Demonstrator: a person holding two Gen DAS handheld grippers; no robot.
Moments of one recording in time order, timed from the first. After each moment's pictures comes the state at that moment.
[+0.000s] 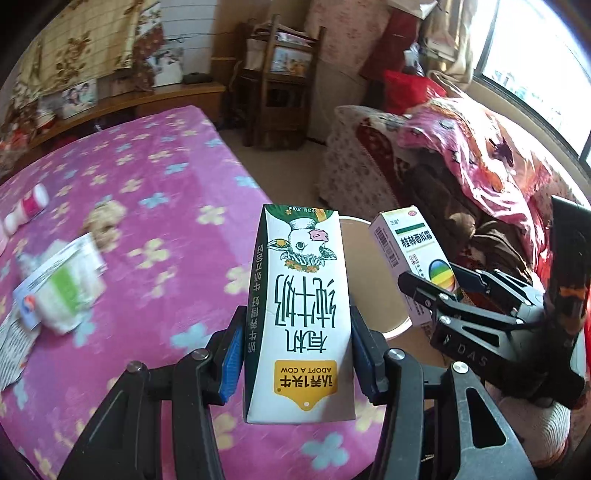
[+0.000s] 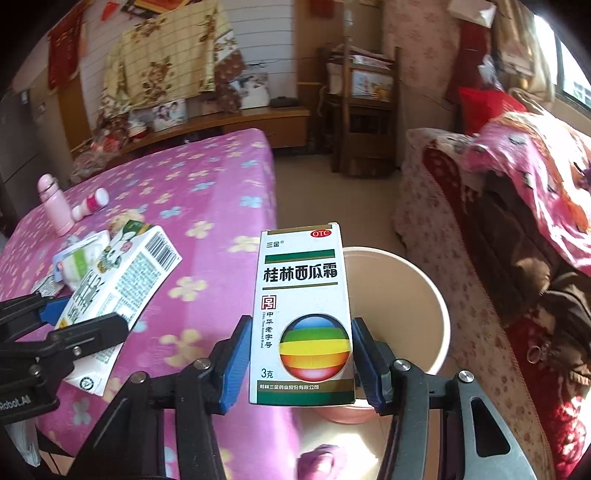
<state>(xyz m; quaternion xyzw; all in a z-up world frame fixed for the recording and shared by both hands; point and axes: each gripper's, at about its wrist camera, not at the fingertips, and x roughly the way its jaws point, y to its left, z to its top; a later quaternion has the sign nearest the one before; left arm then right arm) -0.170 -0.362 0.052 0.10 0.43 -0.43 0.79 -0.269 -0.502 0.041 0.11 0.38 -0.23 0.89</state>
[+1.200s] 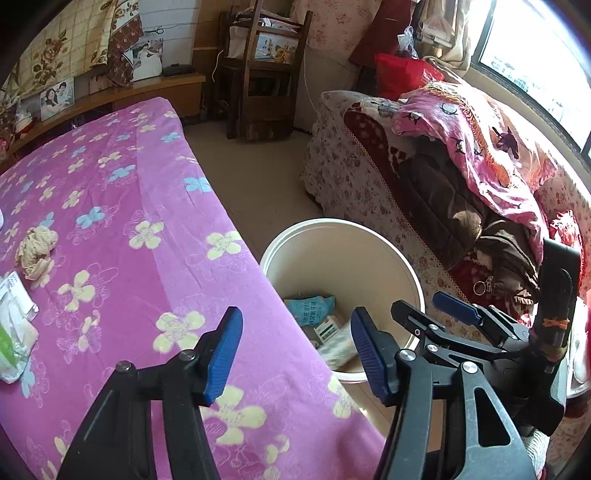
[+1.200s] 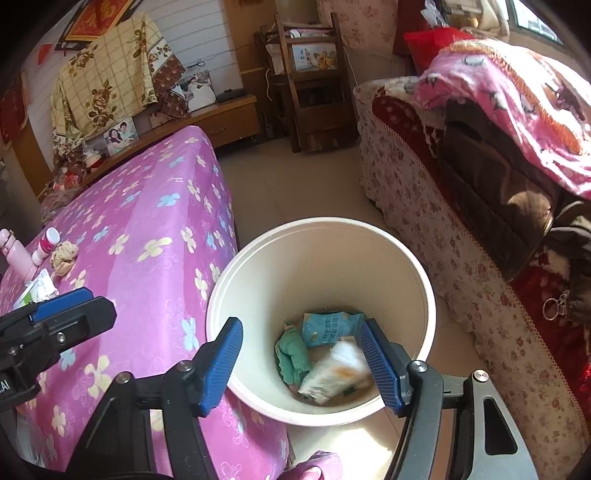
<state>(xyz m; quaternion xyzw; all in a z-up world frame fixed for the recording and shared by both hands) -0.154 -0.436 0.024 0.11 0.44 -0.44 0.78 -0.275 -0.578 -0.013 0.19 0.38 -0.27 0.86</state>
